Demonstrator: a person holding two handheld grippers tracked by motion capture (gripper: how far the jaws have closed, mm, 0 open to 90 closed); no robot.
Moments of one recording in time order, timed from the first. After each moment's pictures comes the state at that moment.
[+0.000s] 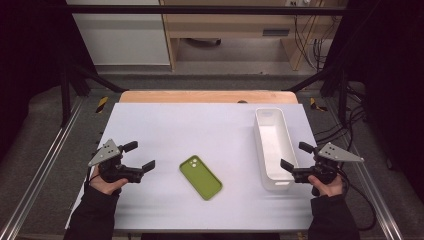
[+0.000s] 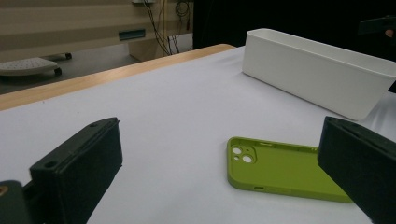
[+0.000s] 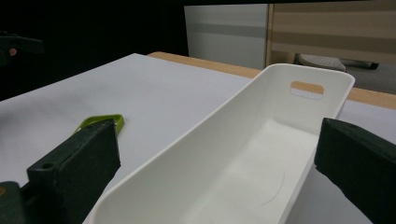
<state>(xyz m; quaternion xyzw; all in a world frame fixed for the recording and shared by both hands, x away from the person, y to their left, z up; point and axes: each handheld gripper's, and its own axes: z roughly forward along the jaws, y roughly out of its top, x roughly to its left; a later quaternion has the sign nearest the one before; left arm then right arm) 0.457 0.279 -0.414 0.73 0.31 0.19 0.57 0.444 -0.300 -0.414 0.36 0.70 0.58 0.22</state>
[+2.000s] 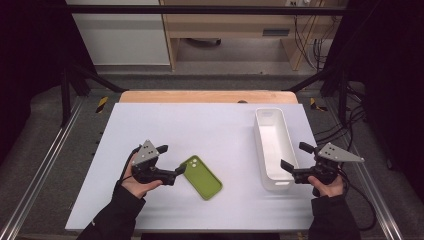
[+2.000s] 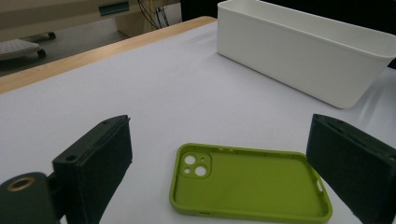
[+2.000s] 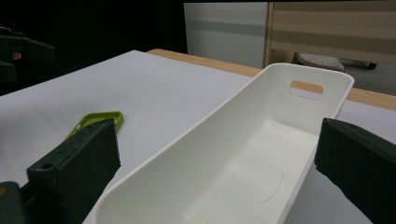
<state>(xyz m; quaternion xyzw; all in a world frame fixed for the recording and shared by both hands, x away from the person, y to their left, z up) 0.453 0.187 -0.407 0.78 0.31 0.18 0.51 0.442 -0.299 -0.412 0.36 0.71 0.57 0.22</state>
